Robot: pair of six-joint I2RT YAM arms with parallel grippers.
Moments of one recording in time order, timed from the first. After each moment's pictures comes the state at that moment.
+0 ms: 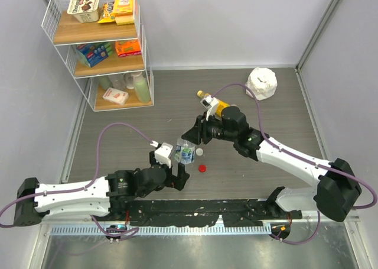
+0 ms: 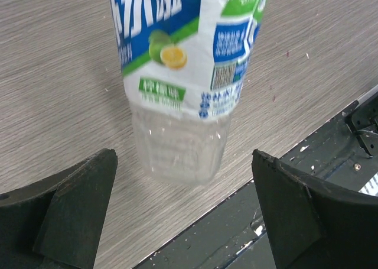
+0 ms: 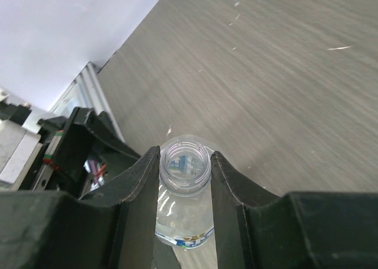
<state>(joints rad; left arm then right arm) -1.33 0.79 0.49 -0.28 -0.53 -0.67 0.78 1.27 0.85 0.14 -0.40 0.47</state>
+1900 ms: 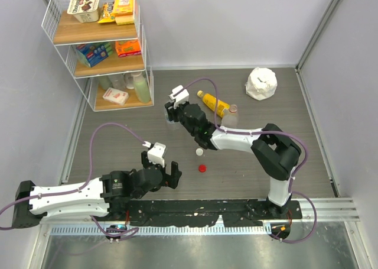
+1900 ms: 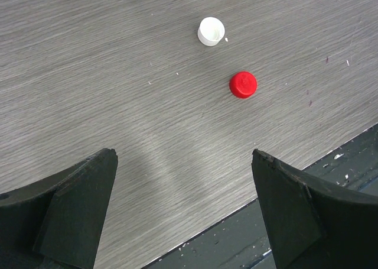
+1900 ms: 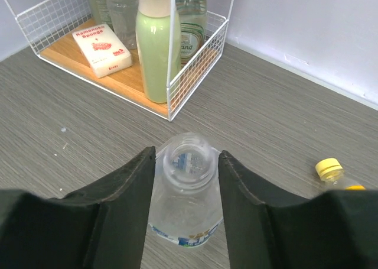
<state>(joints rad) -1.33 0.72 0.49 -0.41 -0.63 -0.69 0.89 1.85 1.15 0.66 0.32 -0.05</state>
